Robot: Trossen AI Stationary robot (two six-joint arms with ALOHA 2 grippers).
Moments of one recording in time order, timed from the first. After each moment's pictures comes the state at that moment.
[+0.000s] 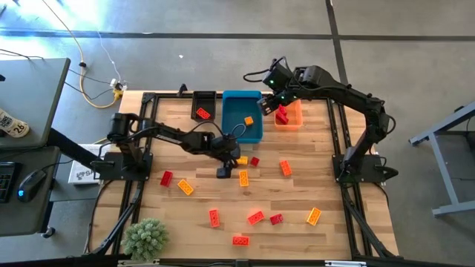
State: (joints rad) left arm 0.20 1.81 0.97 -0.10 0.01 0.16; right arm -0.38 1.70 1.90 -1.30 0.20 0.52
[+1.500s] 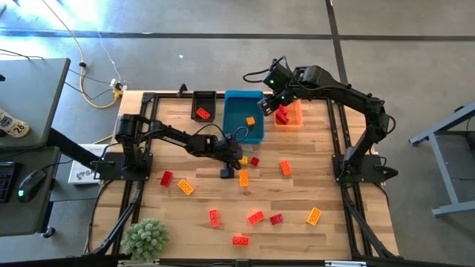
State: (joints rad) left arm 0.20 1.88 0.97 -0.02 -0.06 0.14; right arm -0.38 1.70 1.90 -1.30 0.20 0.49
